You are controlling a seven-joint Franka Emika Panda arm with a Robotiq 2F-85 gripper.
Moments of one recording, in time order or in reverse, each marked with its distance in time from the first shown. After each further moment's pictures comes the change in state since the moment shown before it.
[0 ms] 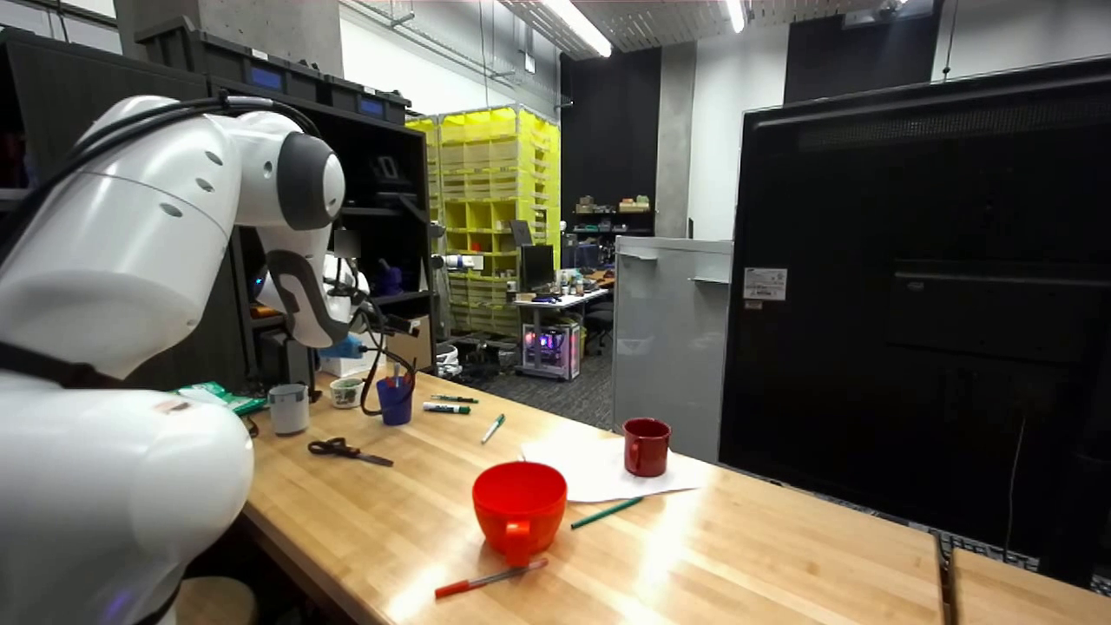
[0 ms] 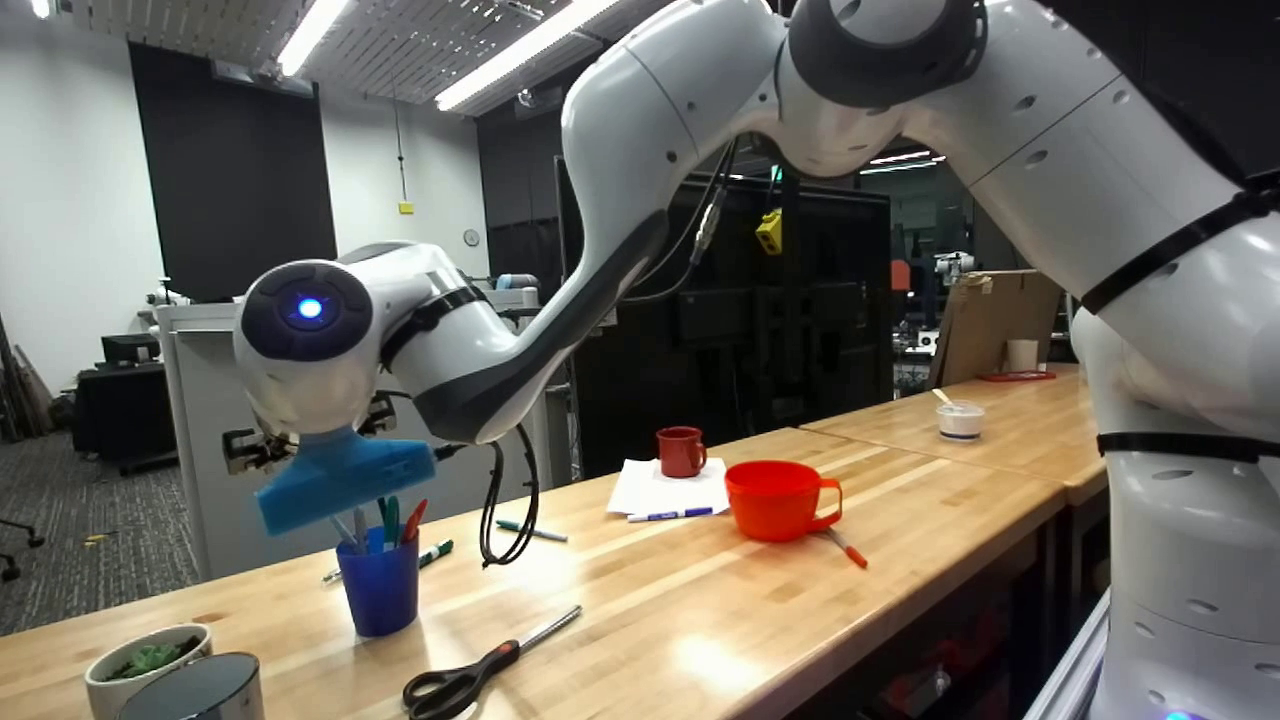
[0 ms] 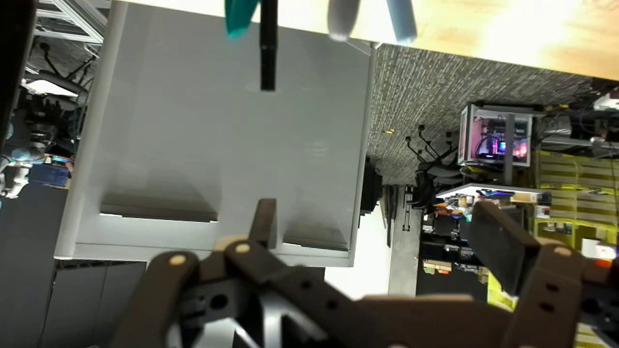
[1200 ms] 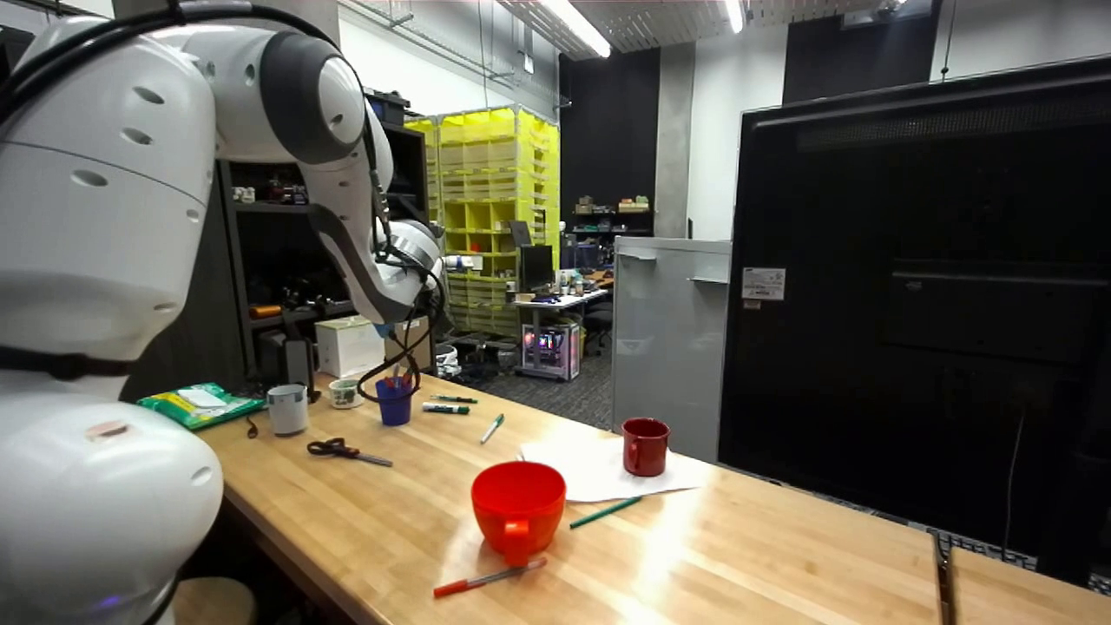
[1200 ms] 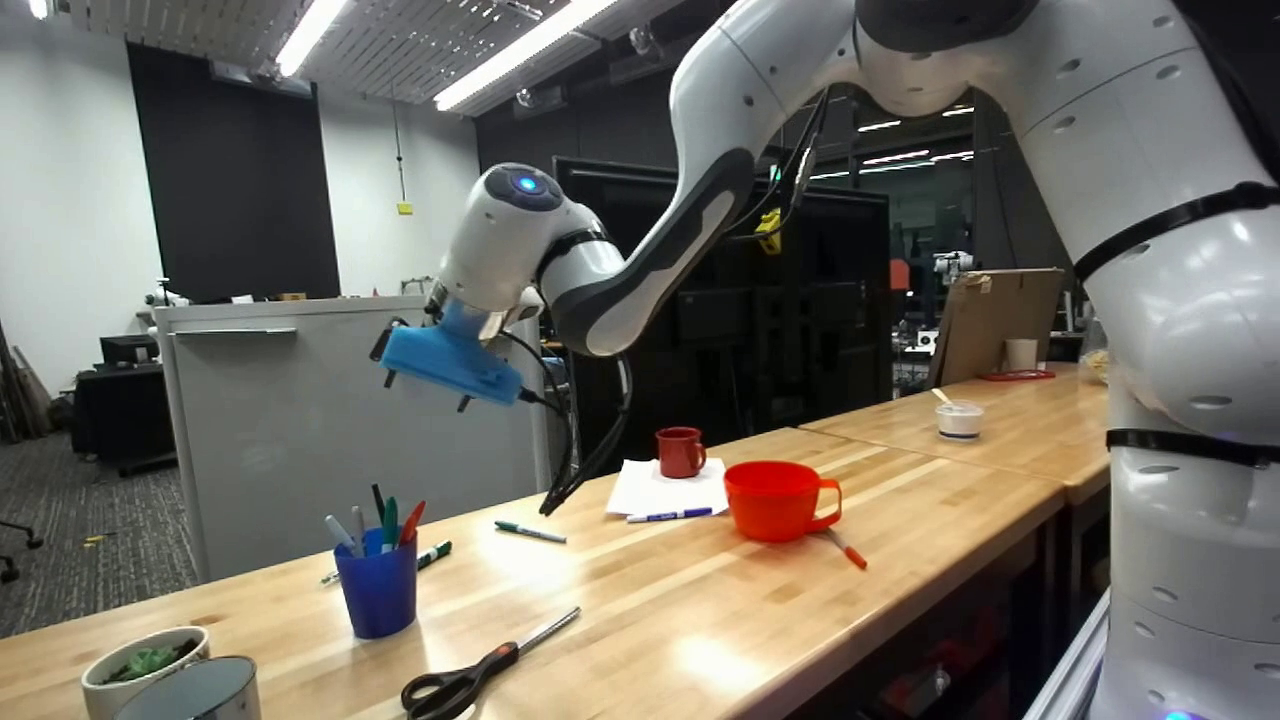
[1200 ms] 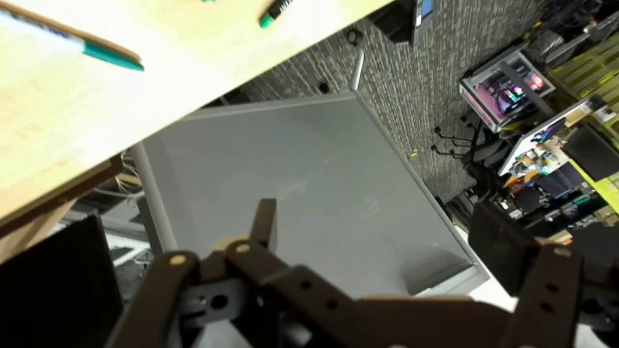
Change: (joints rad) arm -0.352 -0.263 0.020 -0.272 0.320 0.507 0.236
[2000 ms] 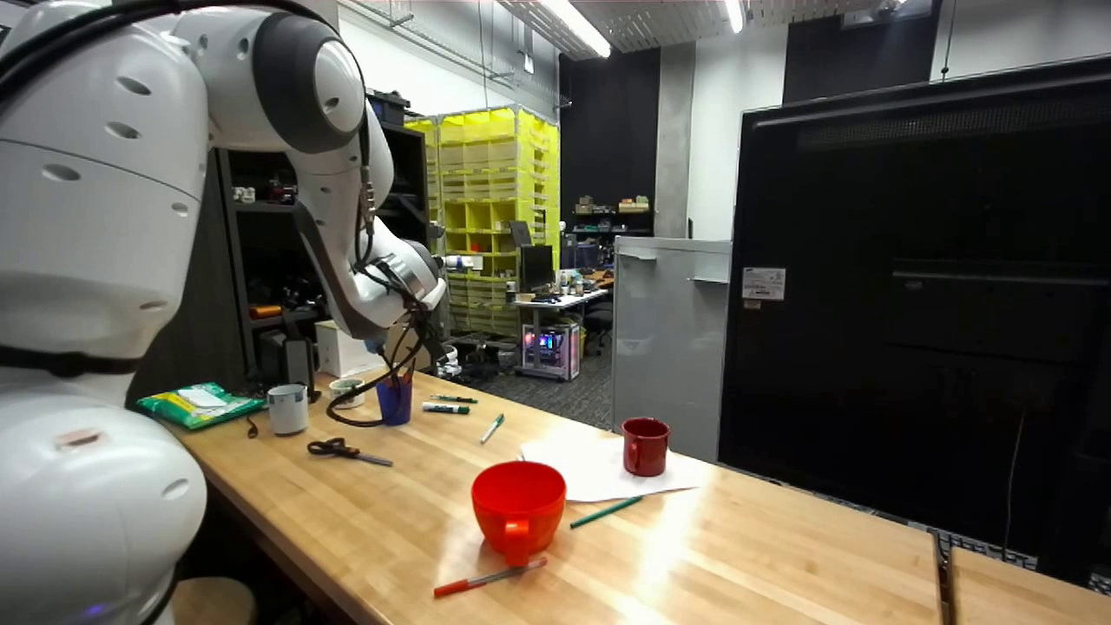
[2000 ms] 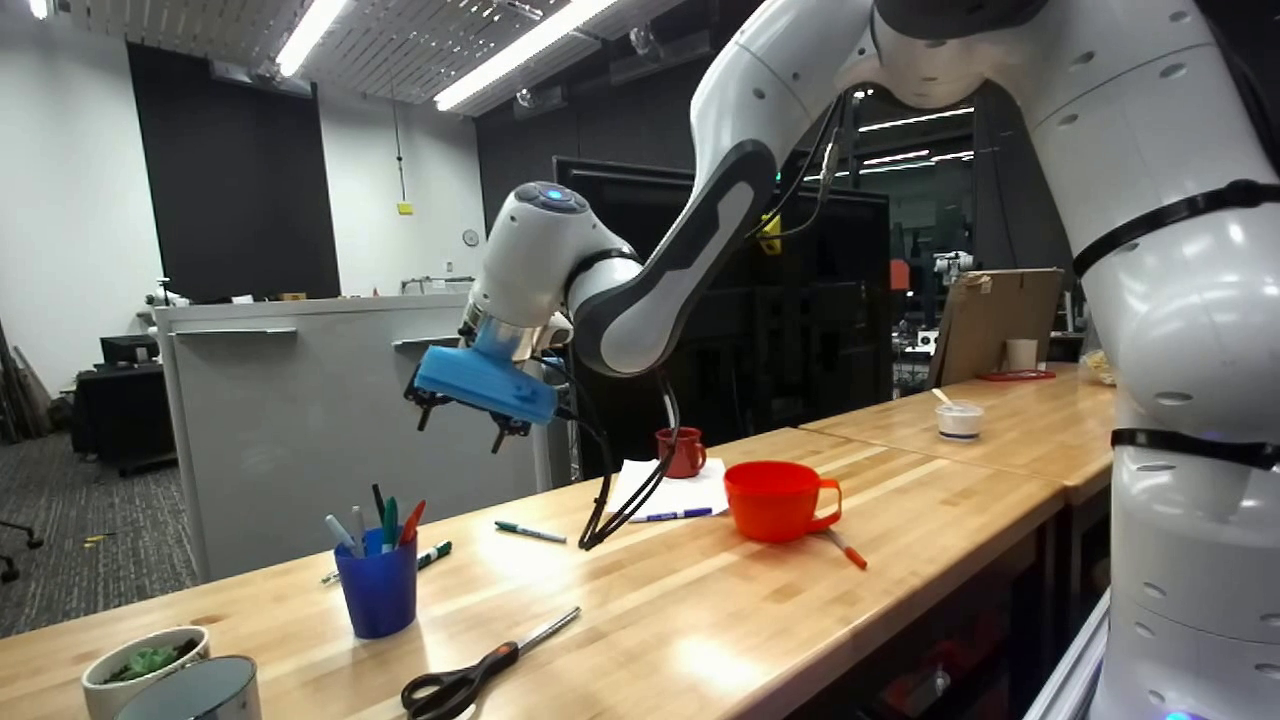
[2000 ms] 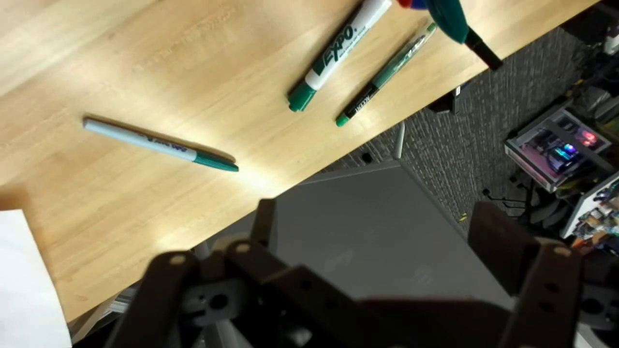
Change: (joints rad) arm -0.116 -0.036 0.099 -0.166 0.318 0.036 -0.231
